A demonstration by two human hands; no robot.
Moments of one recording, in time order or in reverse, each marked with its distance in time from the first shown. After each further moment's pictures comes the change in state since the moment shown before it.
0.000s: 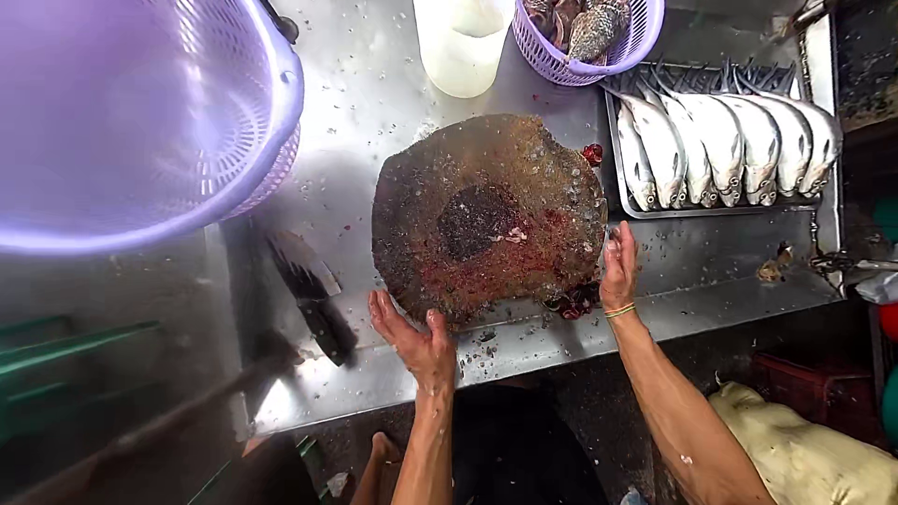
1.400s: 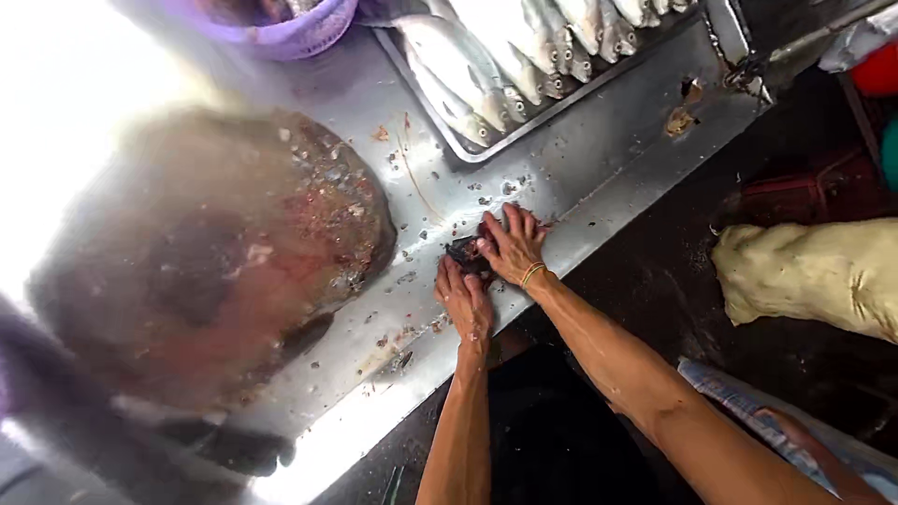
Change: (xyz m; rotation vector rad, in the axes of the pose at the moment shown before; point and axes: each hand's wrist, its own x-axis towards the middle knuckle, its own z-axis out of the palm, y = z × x) left_hand -0.137 0.084 0.198 0.110 -0.655 0.254; right_hand -0.030 0.090 -0.058 -0.650 -0.196 0.153
